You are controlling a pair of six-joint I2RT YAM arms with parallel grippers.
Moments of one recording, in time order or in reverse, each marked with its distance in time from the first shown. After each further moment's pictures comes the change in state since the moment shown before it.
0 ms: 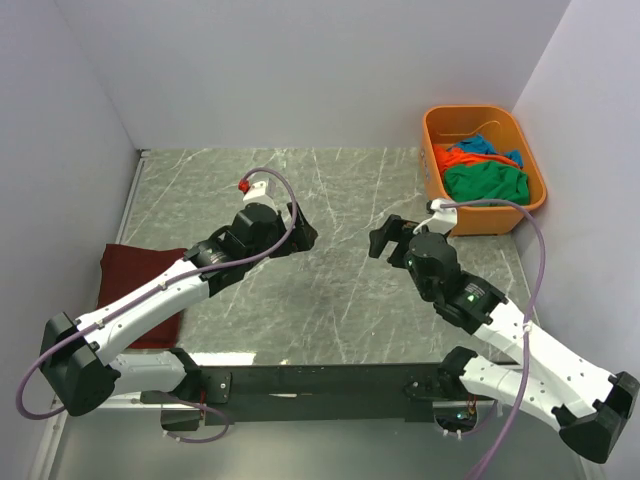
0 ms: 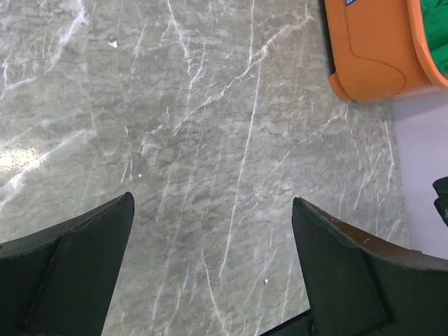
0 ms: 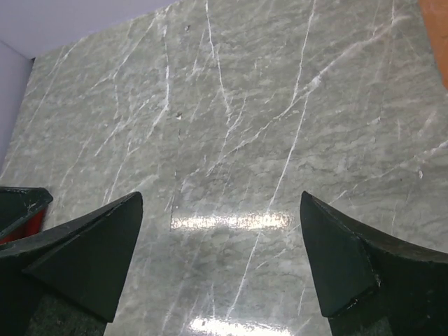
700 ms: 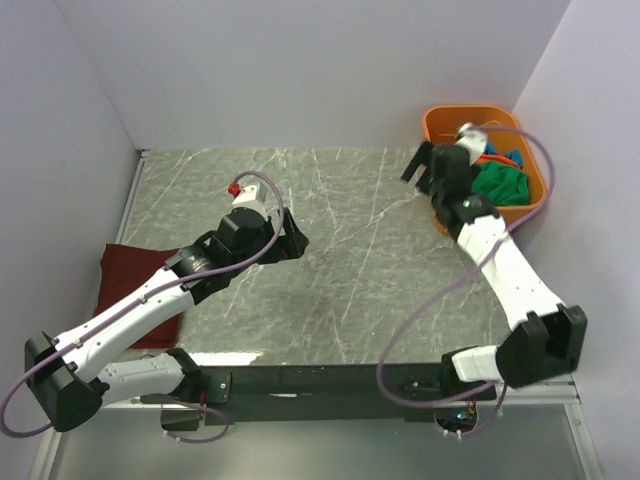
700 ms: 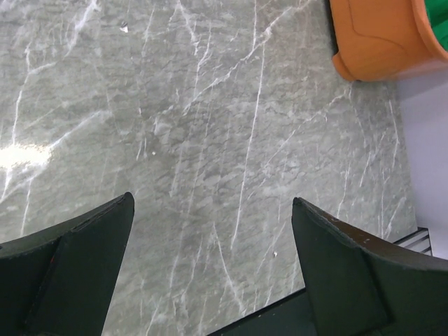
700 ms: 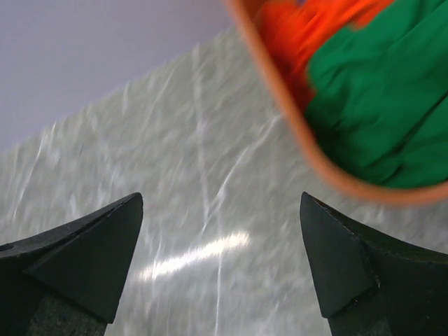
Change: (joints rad) left arm 0.000 -0.100 0.000 -0.118 0.023 0.035; right arm -0.485 0.491 0.414 -0.010 -0.150 -0.117
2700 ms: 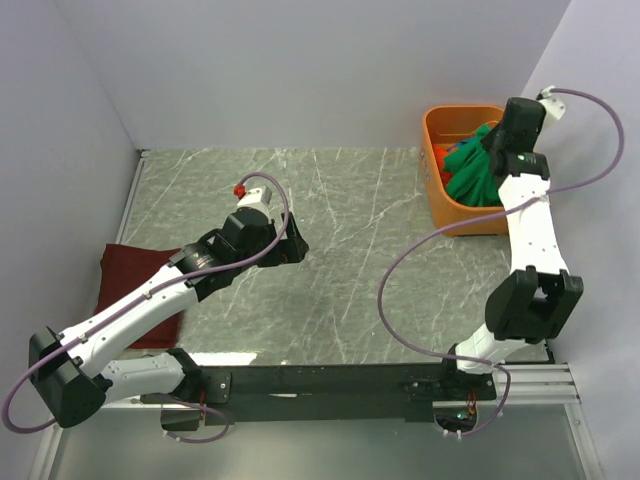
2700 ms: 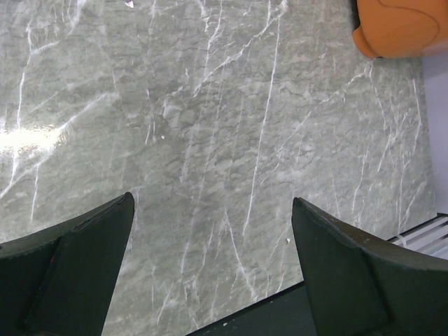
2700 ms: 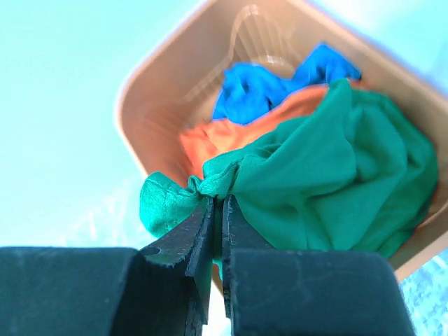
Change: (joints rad) left arm 0.004 0.023 0.011 -0.058 0.029 0.018; right arm -0.421 0.299 0.417 -0.066 -0.113 0.004
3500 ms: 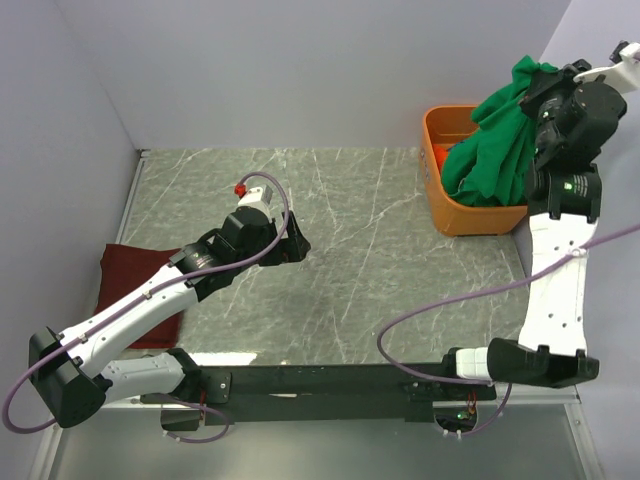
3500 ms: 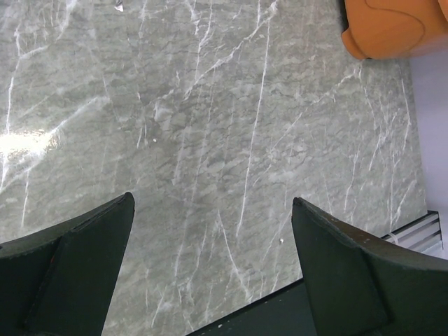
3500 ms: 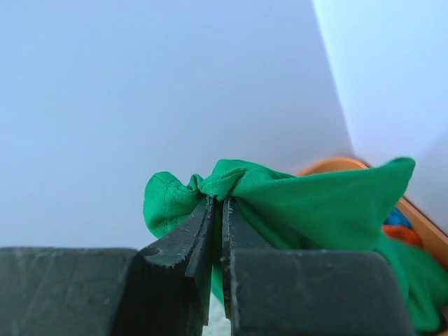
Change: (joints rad) left arm 0.001 0.001 0.000 0.020 0.016 0.000; right arm 0.000 -0.270 0.213 0.063 -0.110 -0.081
